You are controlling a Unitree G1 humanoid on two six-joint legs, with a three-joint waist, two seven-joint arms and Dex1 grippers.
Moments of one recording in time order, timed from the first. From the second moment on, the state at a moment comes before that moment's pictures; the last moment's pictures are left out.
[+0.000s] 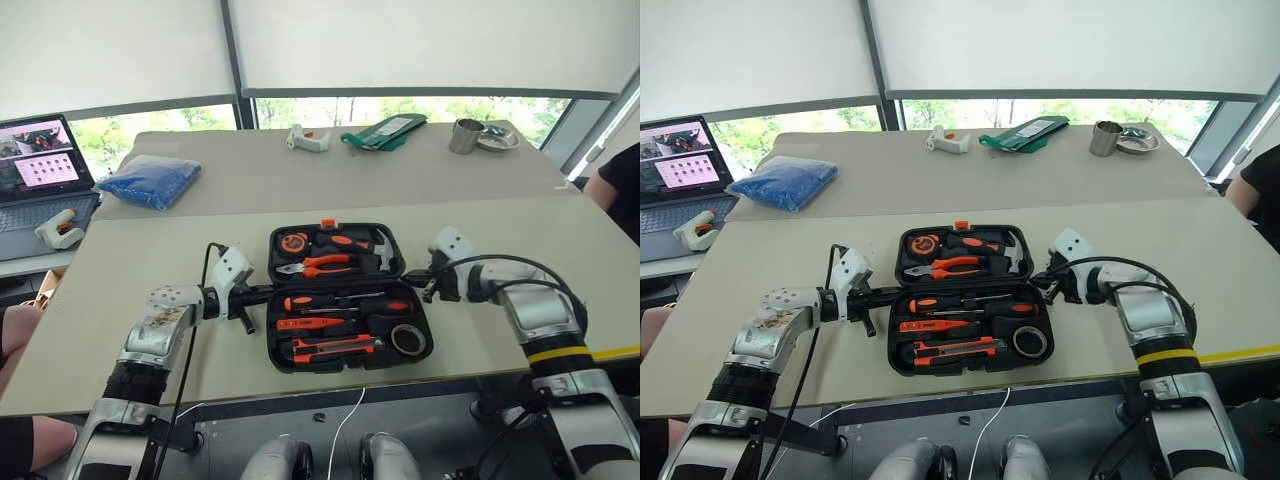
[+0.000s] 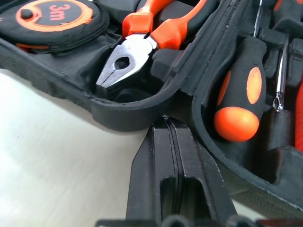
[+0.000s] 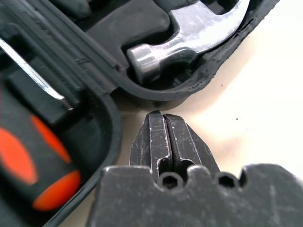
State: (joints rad) left arm -0.47 0.55 -0.01 0.21 -0.21 0.47 -0.98; right arm -0.63 -0.68 0.08 0.21 0.11 0.65 1.02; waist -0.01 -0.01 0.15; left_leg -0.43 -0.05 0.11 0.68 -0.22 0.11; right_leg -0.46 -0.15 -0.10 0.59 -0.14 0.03
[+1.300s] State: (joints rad) left arm -0.94 0.48 -0.02 0.52 -0.28 1.09 -0.73; right arm -1.09 -0.53 0.15 0.65 0.16 1.18 0.74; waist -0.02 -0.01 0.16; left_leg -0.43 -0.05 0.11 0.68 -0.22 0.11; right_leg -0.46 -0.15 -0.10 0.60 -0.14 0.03
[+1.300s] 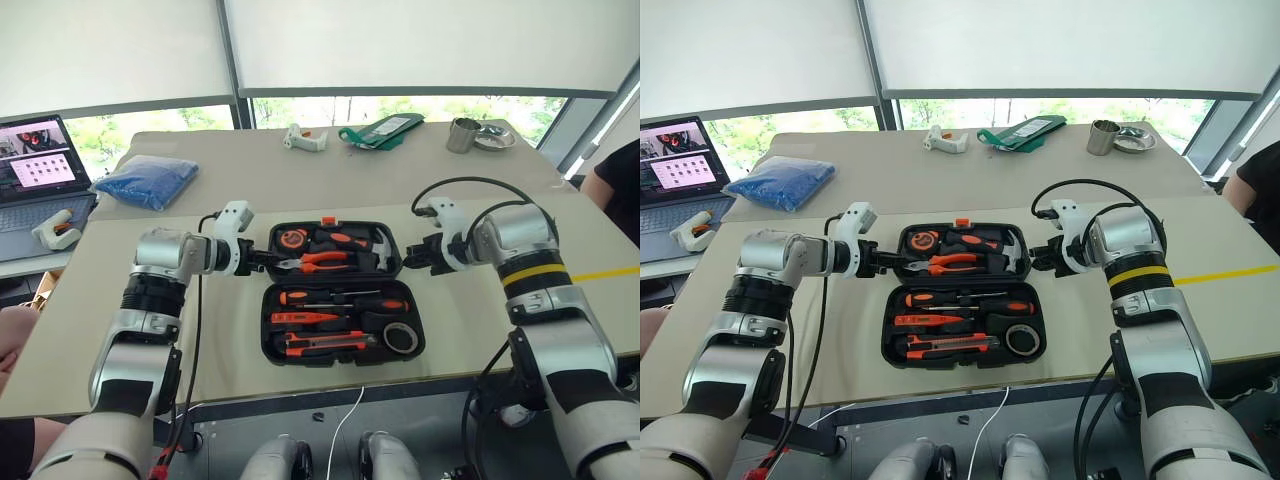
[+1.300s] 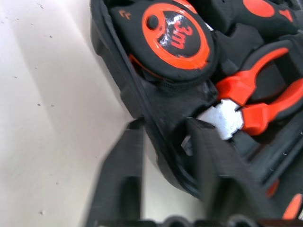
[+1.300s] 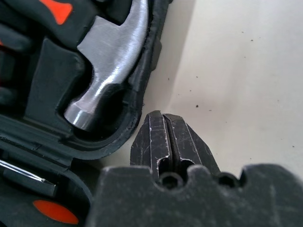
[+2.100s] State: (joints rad) left arm -0.92 0.48 -0.01 0.49 -0.30 1.11 -0.72; right arm -1.12 -0.50 0.19 0.70 0.16 1.20 0.74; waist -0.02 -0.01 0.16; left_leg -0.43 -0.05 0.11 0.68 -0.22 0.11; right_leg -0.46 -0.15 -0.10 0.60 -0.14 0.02
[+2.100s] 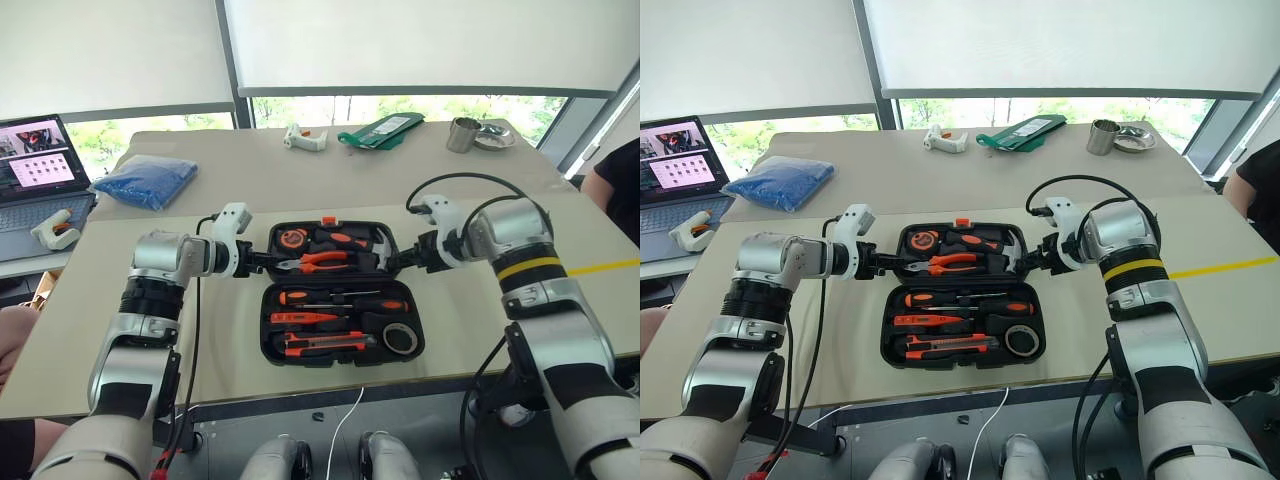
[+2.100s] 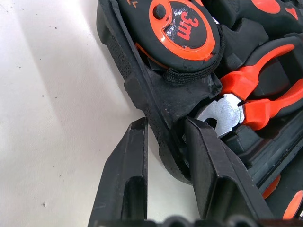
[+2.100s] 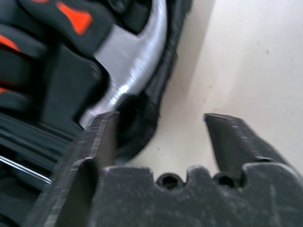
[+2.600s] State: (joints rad) left arm -0.73 0.41 0.18 0.37 -0.37 0.81 -0.71; right arm -0.98 -0.43 -0.04 0.62 0.21 0.84 0.63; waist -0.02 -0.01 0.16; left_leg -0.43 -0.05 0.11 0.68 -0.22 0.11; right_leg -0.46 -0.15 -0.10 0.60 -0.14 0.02
